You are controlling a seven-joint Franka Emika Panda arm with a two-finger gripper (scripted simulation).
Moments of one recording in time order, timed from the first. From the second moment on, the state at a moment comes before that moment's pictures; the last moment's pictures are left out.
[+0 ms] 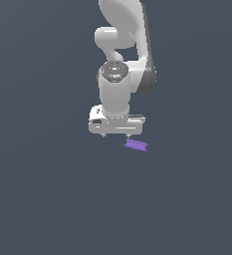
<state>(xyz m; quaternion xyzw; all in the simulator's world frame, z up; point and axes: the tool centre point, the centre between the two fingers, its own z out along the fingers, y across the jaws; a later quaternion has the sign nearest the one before) -0.005 0.002 0.163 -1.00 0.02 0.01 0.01</state>
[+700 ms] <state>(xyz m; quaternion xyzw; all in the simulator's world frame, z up) -0.008 0.015 0.148 -1.00 -0.07 0.01 0.00</state>
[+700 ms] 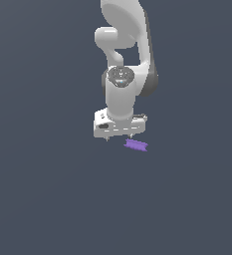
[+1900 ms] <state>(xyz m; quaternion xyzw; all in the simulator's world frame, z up) -0.028 0.079 0.089 -0.90 -0.44 0.01 0.00</state>
